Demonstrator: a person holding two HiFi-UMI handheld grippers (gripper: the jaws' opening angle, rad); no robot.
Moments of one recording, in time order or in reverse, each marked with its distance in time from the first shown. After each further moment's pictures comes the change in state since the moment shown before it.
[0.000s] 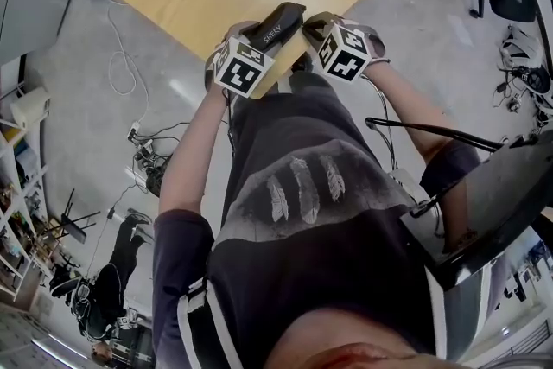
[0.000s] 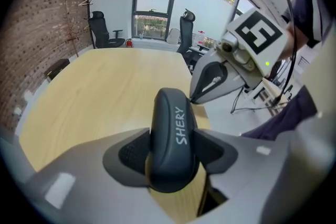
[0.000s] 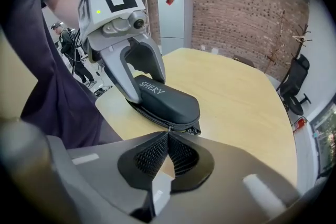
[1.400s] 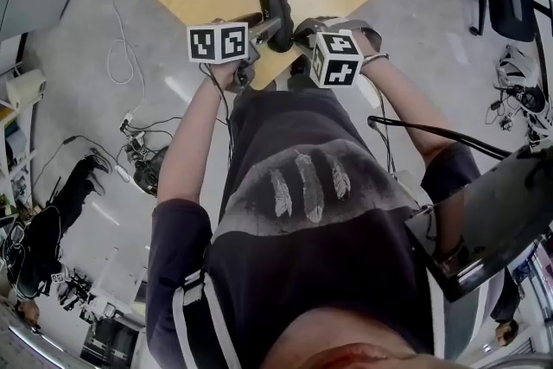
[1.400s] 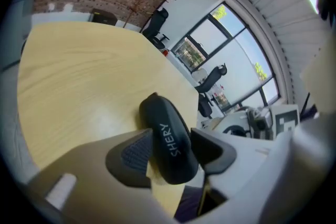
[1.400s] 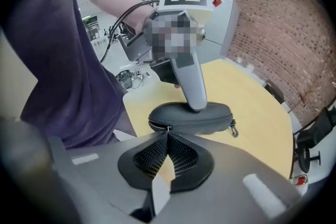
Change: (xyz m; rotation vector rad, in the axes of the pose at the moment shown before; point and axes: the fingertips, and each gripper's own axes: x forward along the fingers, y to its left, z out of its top) left arm -0.025 0.029 0.016 -0.727 -0.279 -0.208; right arm -0.012 0.045 0.039 -0.402 0.041 0.142
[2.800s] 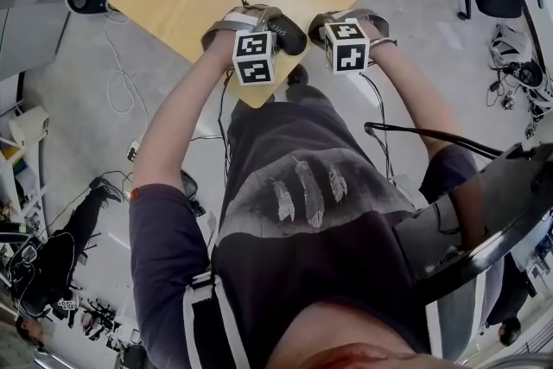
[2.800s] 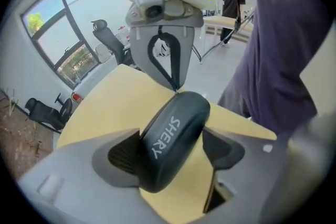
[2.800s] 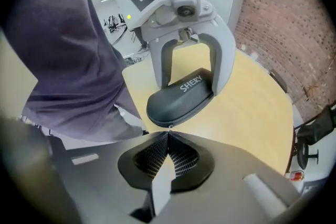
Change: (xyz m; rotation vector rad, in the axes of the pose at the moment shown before) left arm 0.057 -0.027 -0.025 1.625 0.484 0.016; right arm -0.009 -0.018 -0.064 0.010 0.112 0.057
